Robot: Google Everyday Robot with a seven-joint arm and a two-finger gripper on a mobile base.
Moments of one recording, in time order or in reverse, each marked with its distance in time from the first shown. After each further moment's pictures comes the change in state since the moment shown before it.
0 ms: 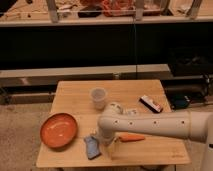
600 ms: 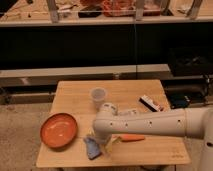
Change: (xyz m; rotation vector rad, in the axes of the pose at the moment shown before) arm -0.013 -0.012 -0.010 0.011 0.080 -0.130
